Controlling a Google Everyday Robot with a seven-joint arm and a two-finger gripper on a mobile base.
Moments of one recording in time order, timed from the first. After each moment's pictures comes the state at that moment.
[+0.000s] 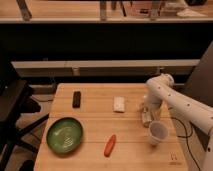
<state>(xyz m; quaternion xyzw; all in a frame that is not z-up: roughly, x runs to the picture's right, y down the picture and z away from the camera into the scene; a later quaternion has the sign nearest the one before) 0.274 0.135 0.865 -0.31 -0.10 -0.33 0.89</state>
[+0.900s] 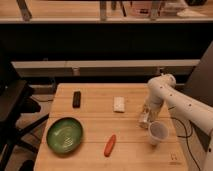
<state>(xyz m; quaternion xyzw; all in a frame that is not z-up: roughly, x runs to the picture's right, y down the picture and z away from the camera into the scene) 0.281 0.135 0.861 -0.31 -0.11 -0.32 0.89</state>
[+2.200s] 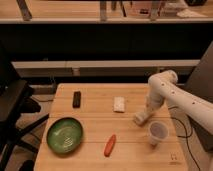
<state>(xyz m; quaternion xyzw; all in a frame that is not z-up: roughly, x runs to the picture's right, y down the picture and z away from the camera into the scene) 0.273 0.122 0.835 -0.31 -0.11 -0.33 0.89</state>
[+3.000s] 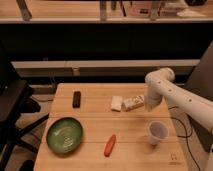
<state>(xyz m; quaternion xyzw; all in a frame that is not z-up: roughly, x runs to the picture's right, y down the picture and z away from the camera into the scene) 0.259 0.104 0.837 -0.30 -0.11 -0.37 0.87</state>
